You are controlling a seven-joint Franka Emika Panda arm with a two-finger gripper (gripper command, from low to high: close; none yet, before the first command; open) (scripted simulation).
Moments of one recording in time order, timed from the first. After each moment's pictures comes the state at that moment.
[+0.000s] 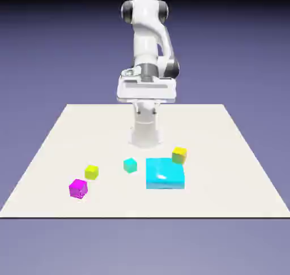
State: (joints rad) arm 0.01 -0.53 -0.03 -2.81 0.03 2.99 0.76
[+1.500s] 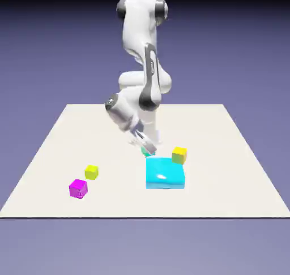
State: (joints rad) arm -0.03 -0.27 -0.05 -2.87 0.65 2.23 1.36
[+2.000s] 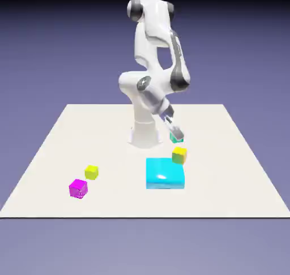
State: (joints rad) arm -0.01 -0.39 0.33 -2.95 0.99 2.31 1.58
